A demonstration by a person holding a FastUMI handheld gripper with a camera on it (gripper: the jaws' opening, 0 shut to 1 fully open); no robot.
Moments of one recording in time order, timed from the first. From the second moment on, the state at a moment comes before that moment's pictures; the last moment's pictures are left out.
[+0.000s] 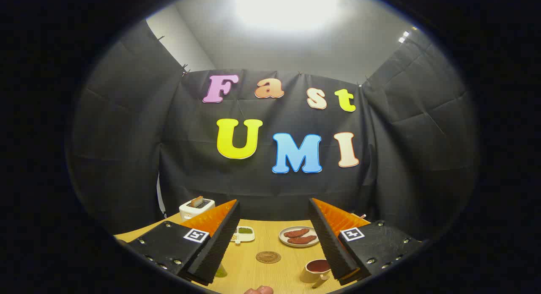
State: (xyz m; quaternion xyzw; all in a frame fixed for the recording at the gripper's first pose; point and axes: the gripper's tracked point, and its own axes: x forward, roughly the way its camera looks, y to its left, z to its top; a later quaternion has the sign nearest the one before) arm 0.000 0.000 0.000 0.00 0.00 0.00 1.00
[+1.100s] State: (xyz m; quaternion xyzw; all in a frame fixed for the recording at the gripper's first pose) arm 0.007 0.002 -0.025 0.00 0.00 0.00 1.00
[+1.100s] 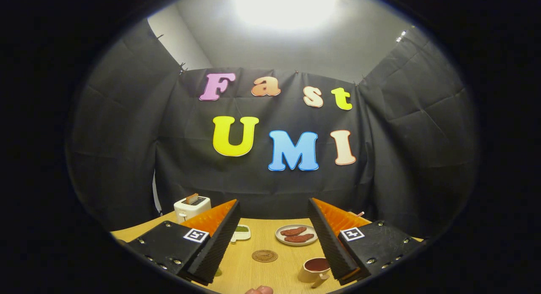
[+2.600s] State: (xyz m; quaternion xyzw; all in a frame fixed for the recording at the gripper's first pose) arm 0.034 0.175 -0.158 0.02 0.09 0.11 0.99
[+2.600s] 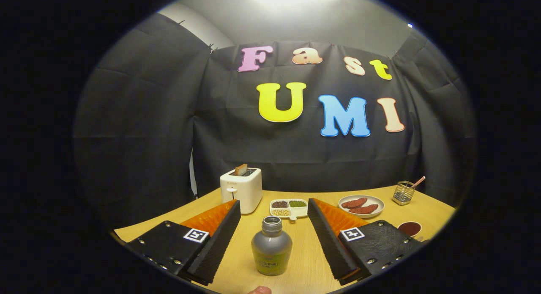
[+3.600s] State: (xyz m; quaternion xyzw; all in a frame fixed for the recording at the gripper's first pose) arm 0.033 0.188 -0.285 0.03 0.23 0.08 0.97
